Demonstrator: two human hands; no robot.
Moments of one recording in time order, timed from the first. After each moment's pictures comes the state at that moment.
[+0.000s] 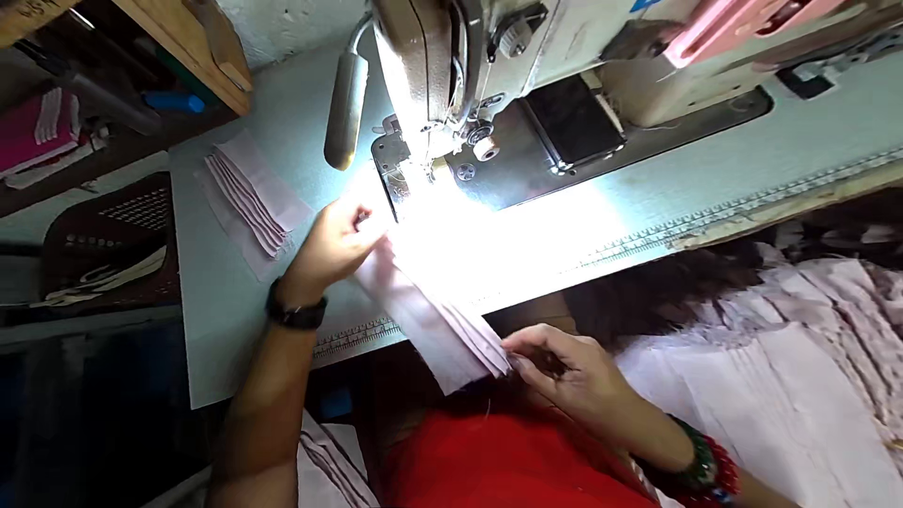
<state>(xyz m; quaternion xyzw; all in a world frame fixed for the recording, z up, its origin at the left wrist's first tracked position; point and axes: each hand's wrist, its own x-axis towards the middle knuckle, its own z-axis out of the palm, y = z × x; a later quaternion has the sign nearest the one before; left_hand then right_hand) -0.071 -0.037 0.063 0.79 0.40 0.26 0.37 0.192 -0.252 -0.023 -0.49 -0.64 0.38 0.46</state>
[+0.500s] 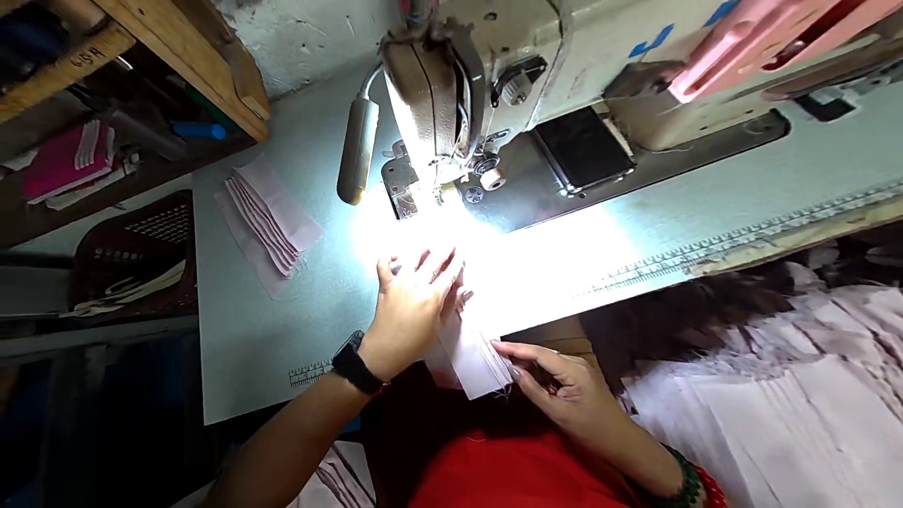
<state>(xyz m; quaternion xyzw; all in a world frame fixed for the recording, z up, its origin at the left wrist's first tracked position) -0.023 -0.092 0.009 0.92 0.37 0.11 0.04 0.181 -0.247 -0.052 -0.51 -0.60 0.39 0.47</state>
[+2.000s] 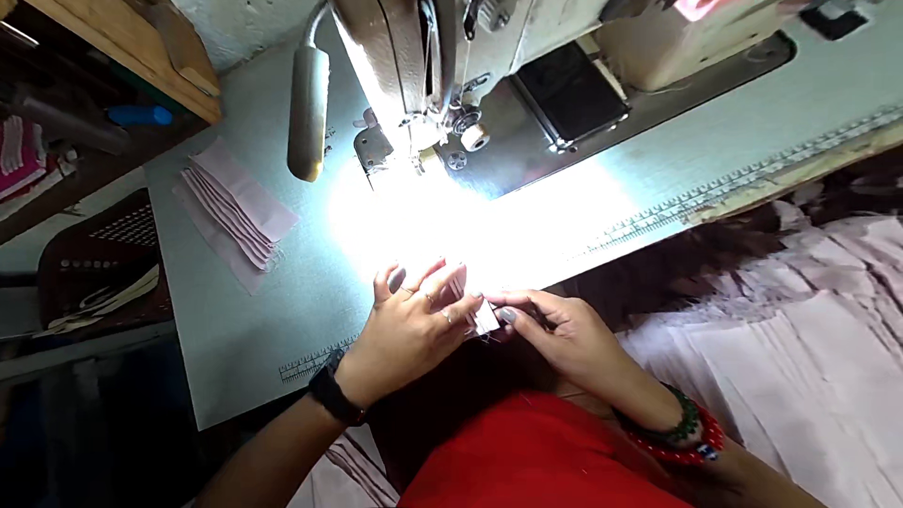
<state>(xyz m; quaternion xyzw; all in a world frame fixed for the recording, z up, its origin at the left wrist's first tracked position) -0.046 -0.126 0.008 0.95 0.25 0.10 0.13 0.181 -0.225 -0.024 -0.56 -0.54 0.43 0.45</state>
